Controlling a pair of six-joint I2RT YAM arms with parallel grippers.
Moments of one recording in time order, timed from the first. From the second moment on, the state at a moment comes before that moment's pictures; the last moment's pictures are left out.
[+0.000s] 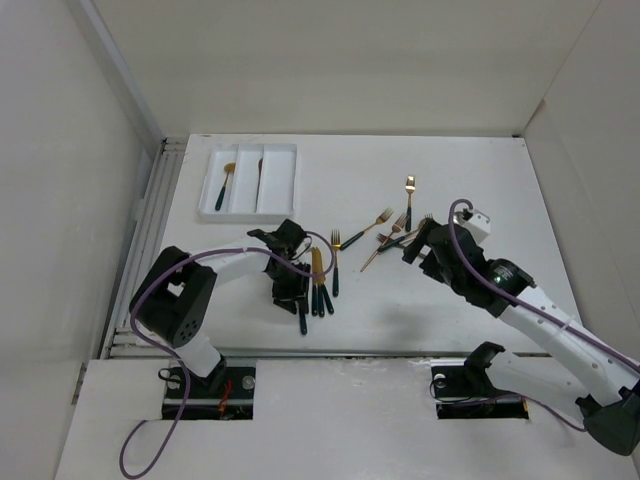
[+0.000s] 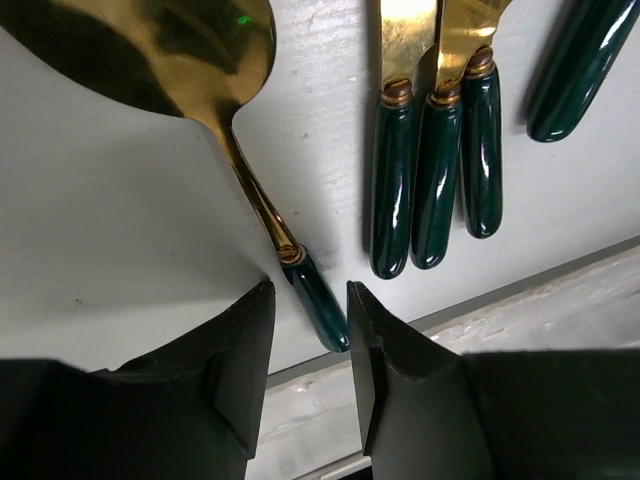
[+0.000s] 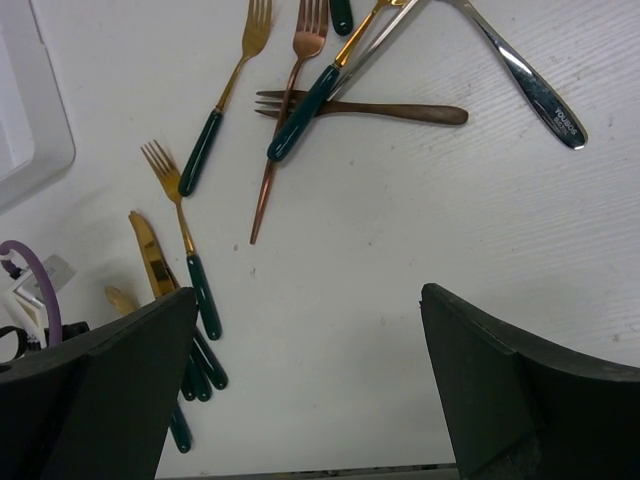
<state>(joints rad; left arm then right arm) -0.61 1.62 0.88 -0.68 0.31 -0.53 0.68 0.91 0.85 -0.73 0.48 0.99</state>
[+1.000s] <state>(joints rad) -0.48 1.67 0.96 -0.65 0.35 -0.38 0.68 0.78 0.82 -0.77 0.59 1.00</state>
